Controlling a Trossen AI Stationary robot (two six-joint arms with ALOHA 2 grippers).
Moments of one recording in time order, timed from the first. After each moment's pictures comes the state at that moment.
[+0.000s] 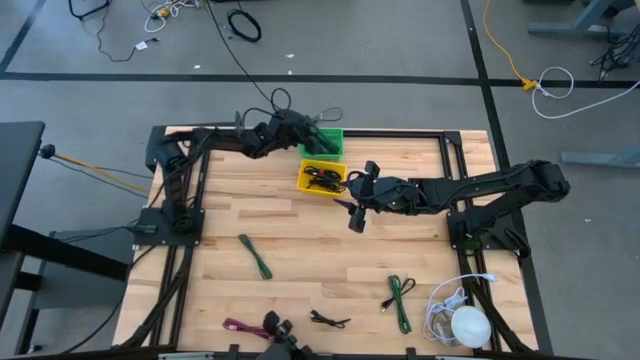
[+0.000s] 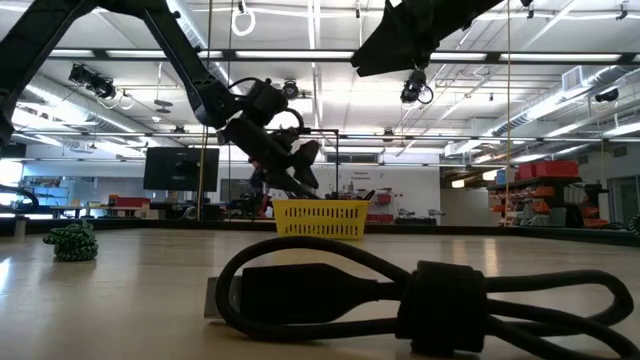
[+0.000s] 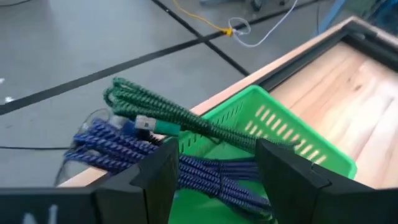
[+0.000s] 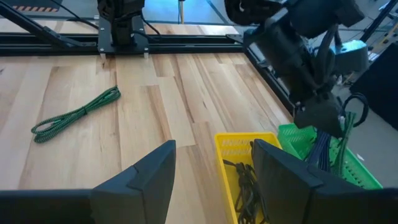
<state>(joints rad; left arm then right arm) 0.64 1.91 1.04 0.39 -0.08 -0.25 0.08 1.37 0.98 -0.08 0.38 0.02</state>
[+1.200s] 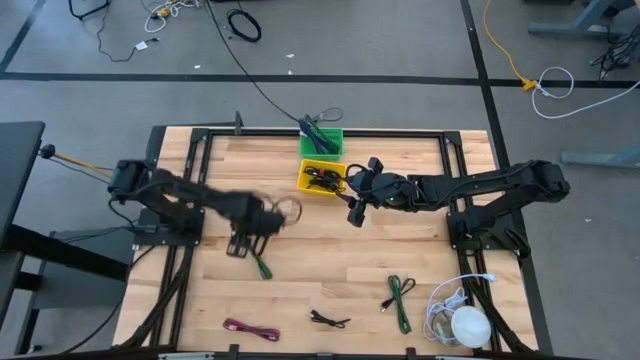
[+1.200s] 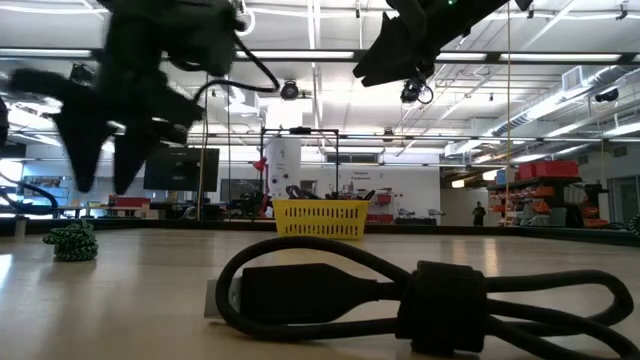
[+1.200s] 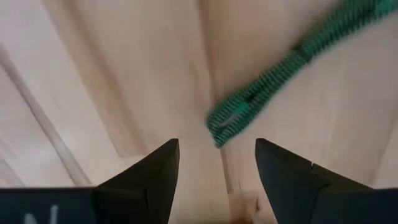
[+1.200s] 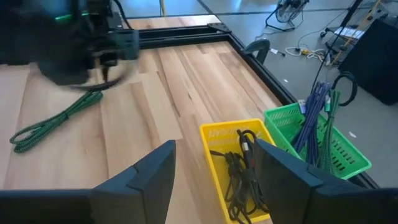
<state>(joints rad) -0.14 1.54 0.95 -1.08 -0.06 0.04 0.05 1.37 0.98 -0.11 0.40 0.10</state>
